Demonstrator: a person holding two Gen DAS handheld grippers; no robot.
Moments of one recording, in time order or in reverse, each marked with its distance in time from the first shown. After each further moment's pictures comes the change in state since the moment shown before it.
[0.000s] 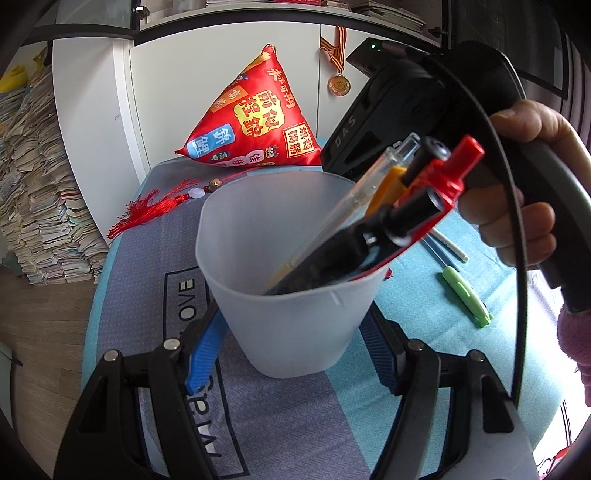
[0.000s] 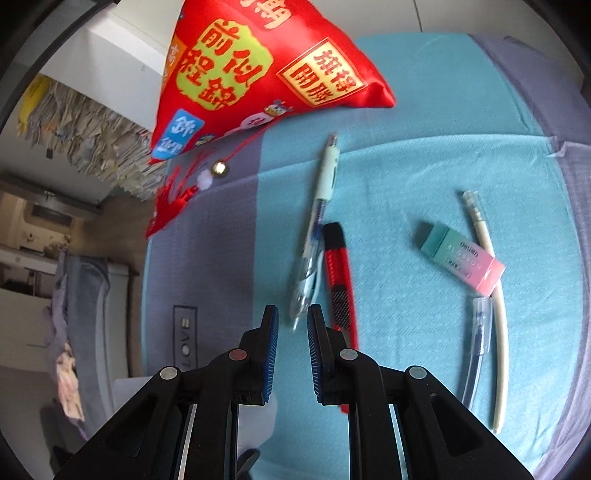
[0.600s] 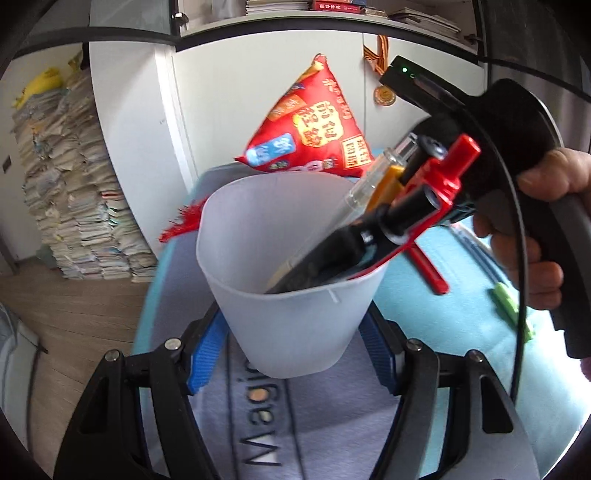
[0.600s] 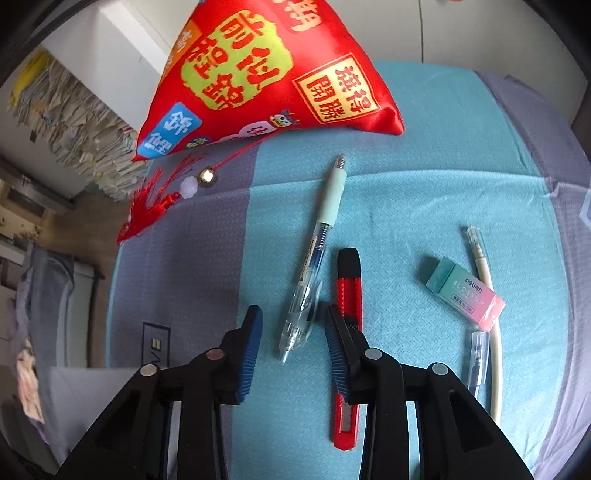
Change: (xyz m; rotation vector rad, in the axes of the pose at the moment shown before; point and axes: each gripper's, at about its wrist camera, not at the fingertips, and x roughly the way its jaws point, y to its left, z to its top) left arm 0.000 0.022 0.006 -0.023 -0.034 0.199; right arm 0.011 0.022 0.006 -0.091 -0.068 -0.155
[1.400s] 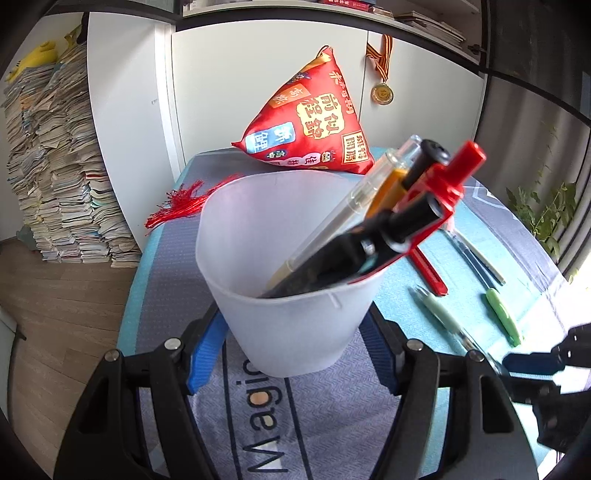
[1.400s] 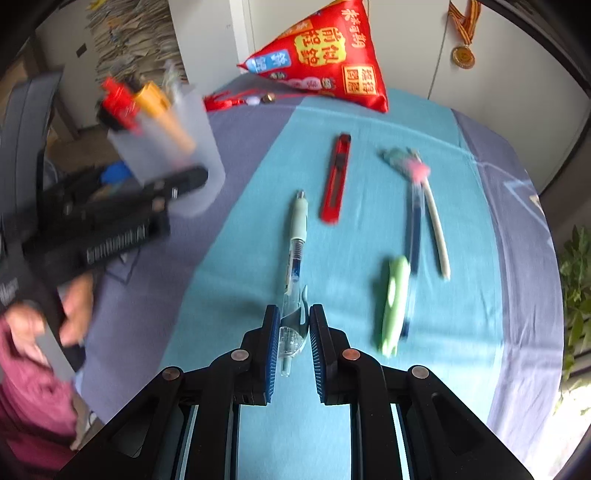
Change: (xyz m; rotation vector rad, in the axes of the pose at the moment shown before) left arm 0.006 0.019 -0.002 -0.063 0.034 -0.116; right arm -0.069 0.012 -0.170 -0.307 -0.118 -0.157
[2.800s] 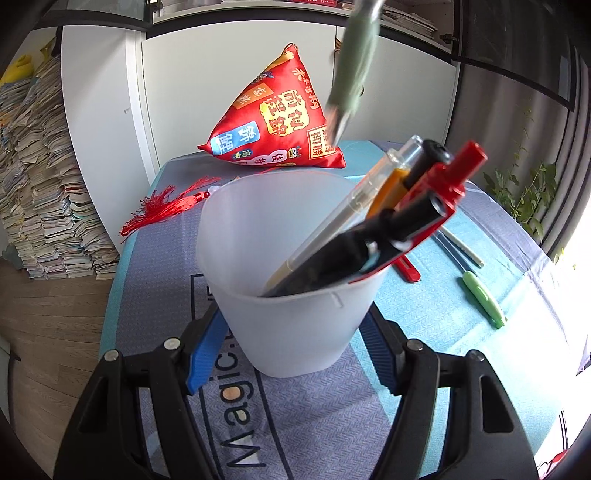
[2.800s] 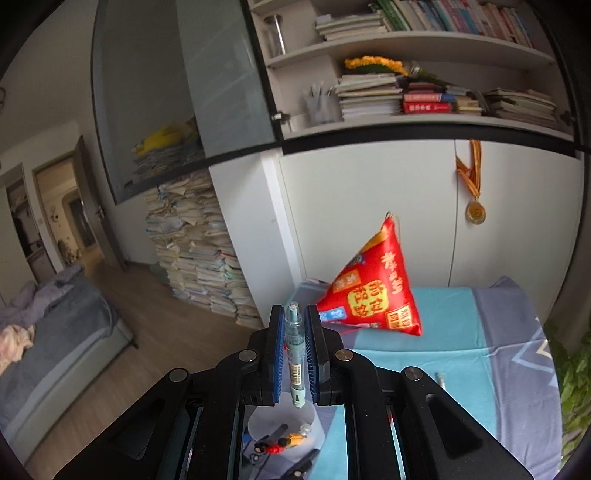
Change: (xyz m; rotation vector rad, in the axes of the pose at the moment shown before) left arm -0.001 -0.015 -0.003 0.069 0.005 -0.073; right arm -0.135 0.019 0.127 0.075 -0.599 0.185
